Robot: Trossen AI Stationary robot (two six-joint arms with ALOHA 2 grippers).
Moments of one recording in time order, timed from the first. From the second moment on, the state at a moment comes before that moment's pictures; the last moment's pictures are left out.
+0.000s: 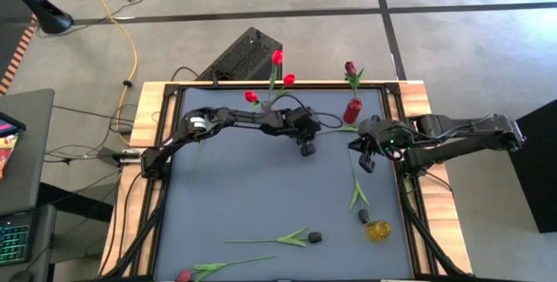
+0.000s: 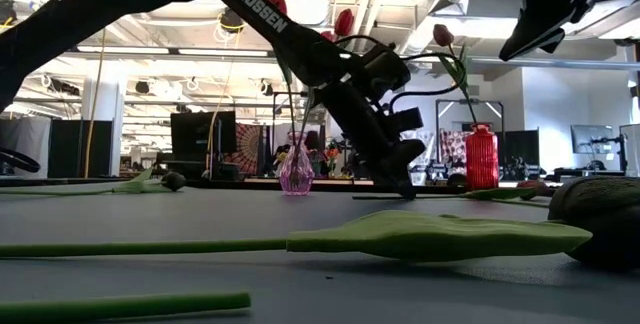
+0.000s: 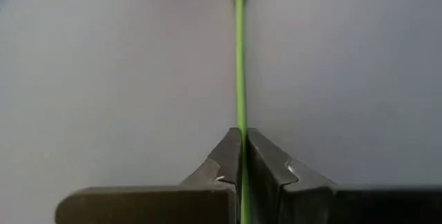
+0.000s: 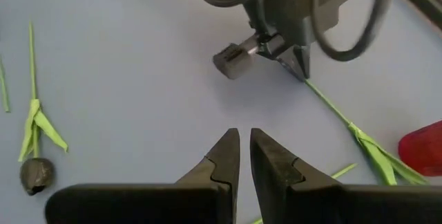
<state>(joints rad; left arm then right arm) 0.24 2.38 1.76 -0.23 -0.04 0.09 0.05 0.80 0.81 -0.81 0.21 0.42</state>
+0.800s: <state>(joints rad) 0.14 2.18 1.76 -0.25 -0.22 0.17 0.32 0.80 0.68 -0.79 0.29 0.68</state>
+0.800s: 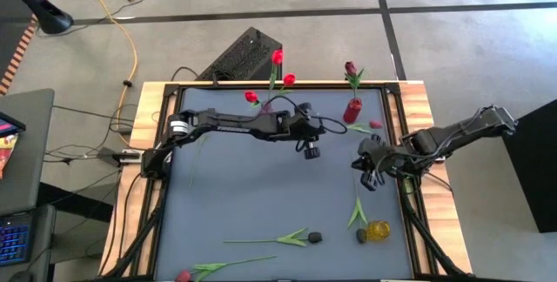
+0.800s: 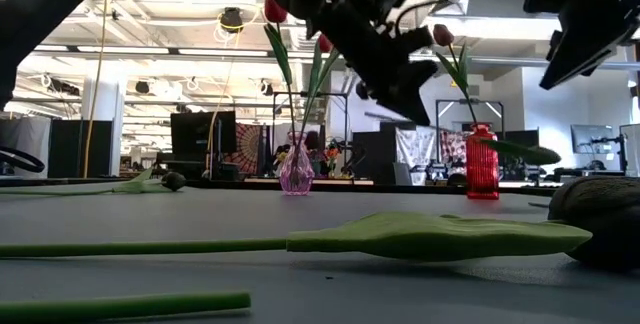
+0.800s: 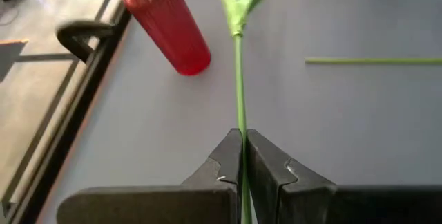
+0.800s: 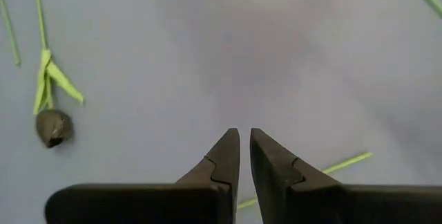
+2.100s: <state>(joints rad) 0.07 1.60 1.04 0.38 -0.15 0.02 0.48 0.90 0.68 -0.39 0.64 0.40</state>
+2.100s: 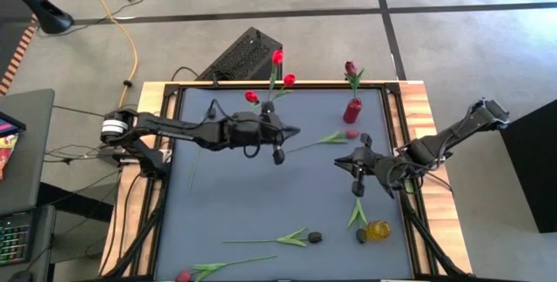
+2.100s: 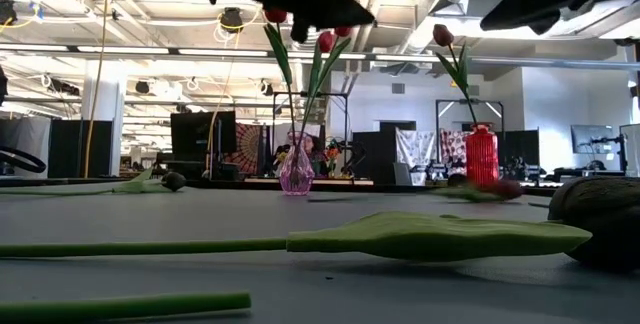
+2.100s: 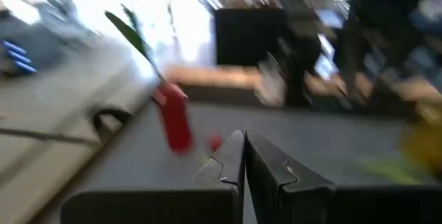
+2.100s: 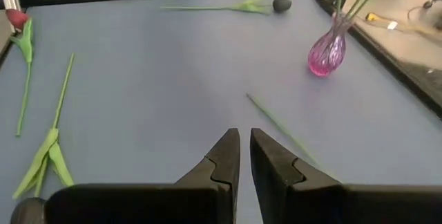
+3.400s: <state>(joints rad) 0.12 1.94 1.00 0.05 -0.16 -0.12 0.42 1.03 0.68 -0.43 0.57 0.52</state>
